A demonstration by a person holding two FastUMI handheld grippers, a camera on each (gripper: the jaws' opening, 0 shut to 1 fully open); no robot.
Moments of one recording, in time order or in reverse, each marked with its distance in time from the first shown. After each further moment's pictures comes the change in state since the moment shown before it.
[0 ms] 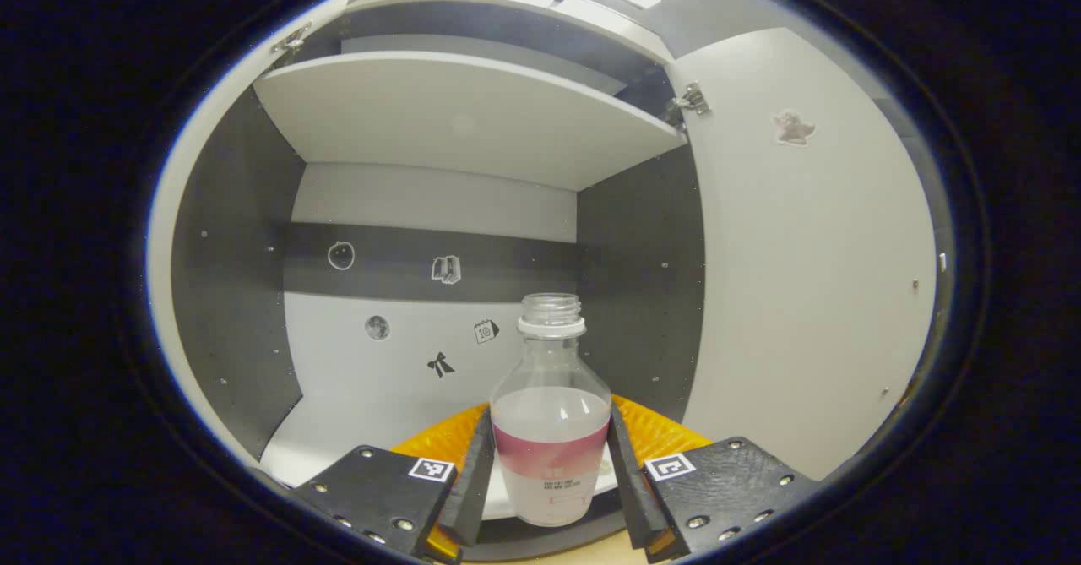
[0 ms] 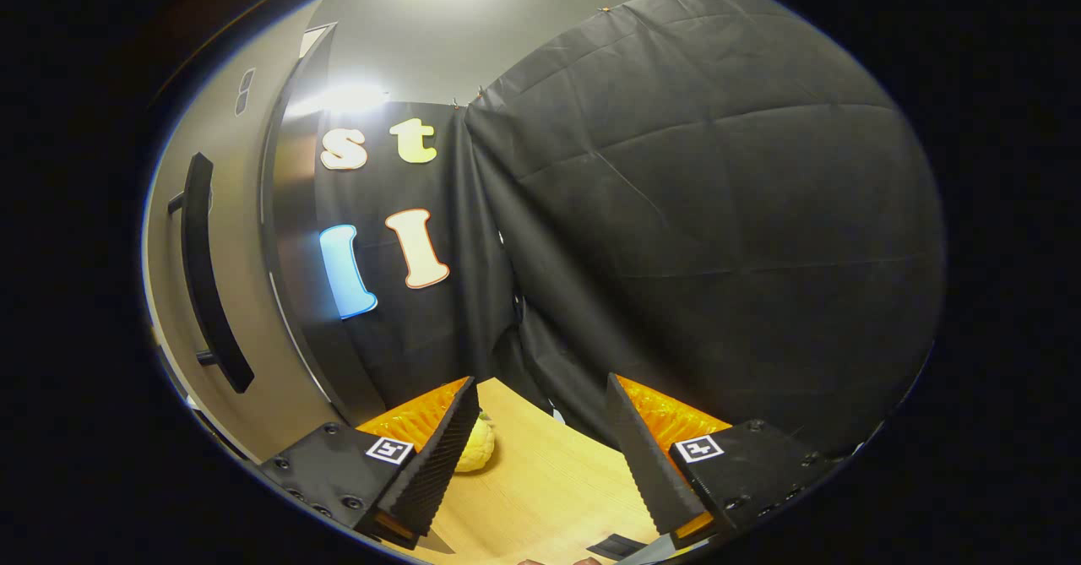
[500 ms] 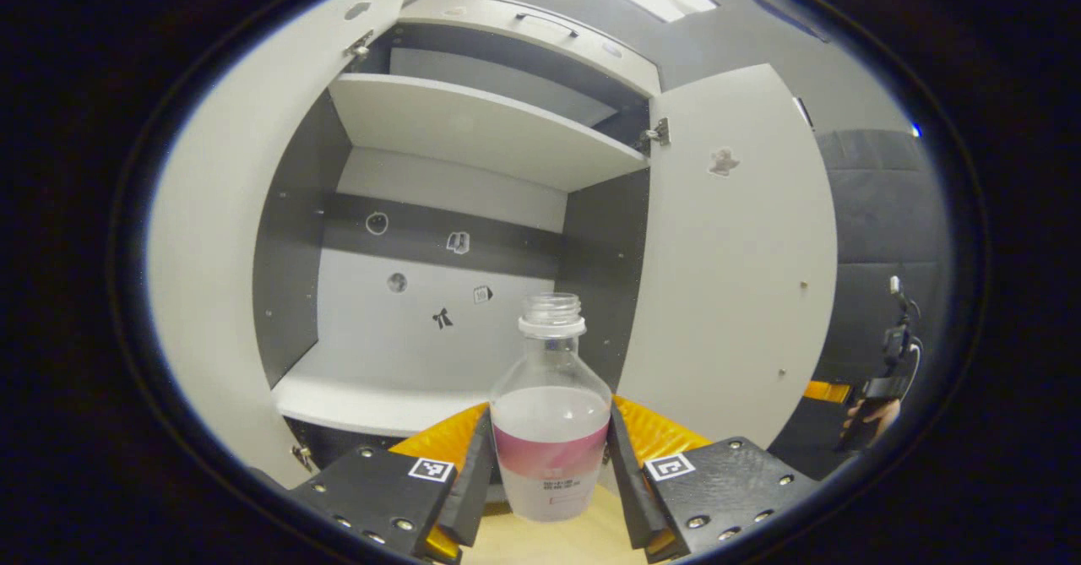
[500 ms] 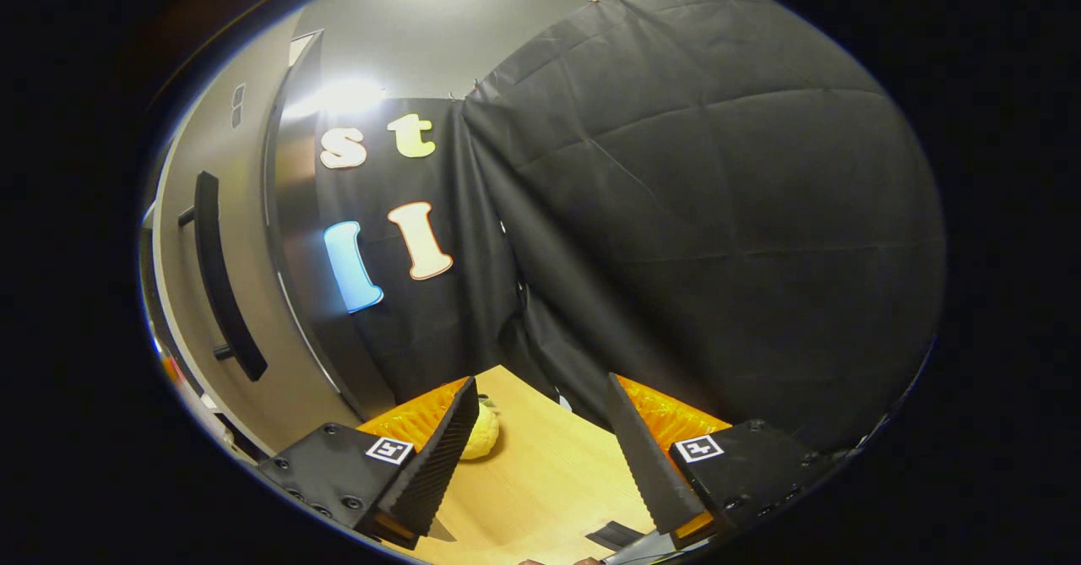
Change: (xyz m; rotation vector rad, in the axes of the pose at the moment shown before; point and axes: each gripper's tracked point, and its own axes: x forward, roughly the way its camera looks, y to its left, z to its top) left arm -0.133 -0.024 -0.040 -0.108 0.055 -0.004; right arm -0.019 -0.008 -0.004 0.018 0.047 0.039
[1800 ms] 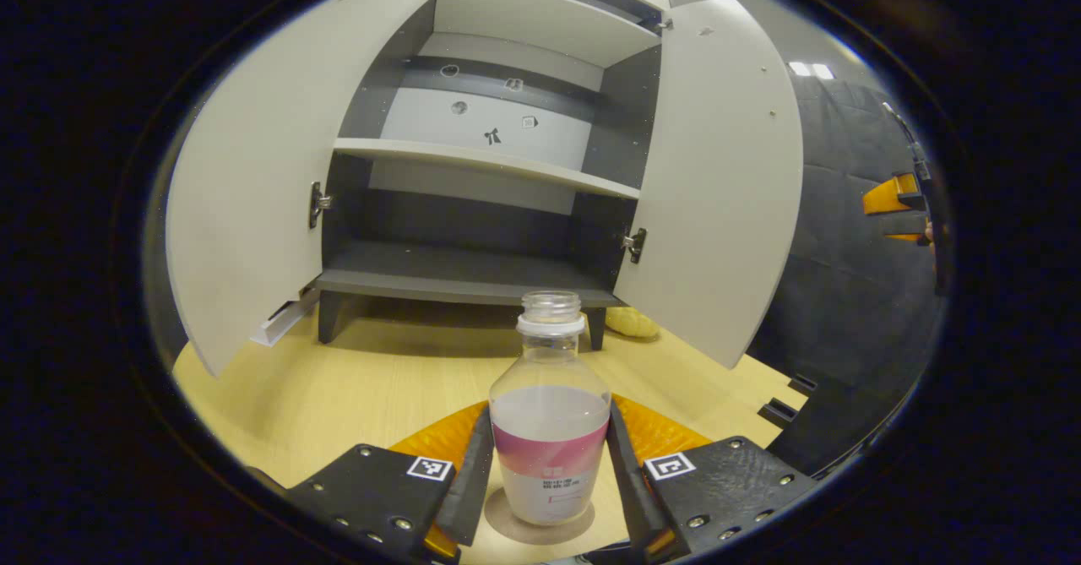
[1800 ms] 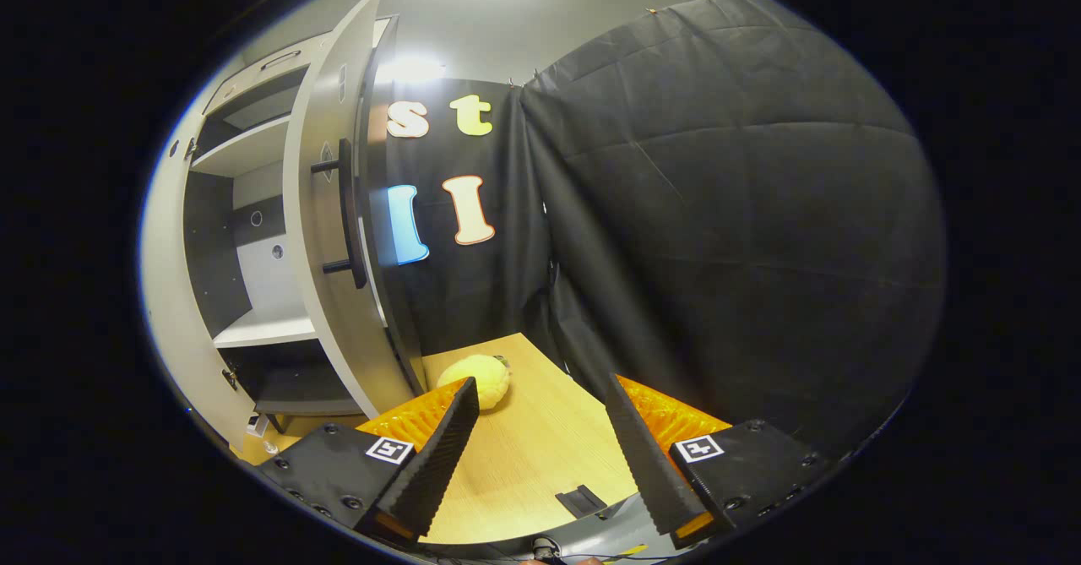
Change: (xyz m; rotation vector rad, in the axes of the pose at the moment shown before) left arm -0.102 0.002 -0.300 -0.075 0.271 0.112; right arm -0.098 -0.011 -0.026 -0.158 0.066 0.102
